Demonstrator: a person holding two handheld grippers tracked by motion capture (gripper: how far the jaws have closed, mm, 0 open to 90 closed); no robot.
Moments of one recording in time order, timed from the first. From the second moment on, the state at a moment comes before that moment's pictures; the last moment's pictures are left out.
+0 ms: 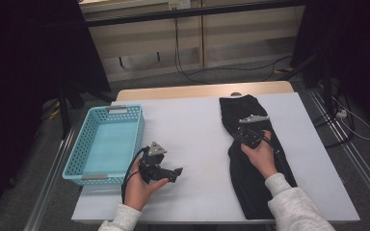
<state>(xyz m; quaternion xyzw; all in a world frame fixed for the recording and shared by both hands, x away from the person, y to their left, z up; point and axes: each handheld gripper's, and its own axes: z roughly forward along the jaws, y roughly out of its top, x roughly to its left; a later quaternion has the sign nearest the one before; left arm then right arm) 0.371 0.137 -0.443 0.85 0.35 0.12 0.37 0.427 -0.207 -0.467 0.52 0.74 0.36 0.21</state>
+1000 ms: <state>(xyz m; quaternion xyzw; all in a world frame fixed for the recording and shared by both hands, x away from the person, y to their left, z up) 0.375 0.134 -0.443 0.85 0.37 0.12 0.37 0.387 -0.110 -0.466 0.34 0.84 0.40 0.11</state>
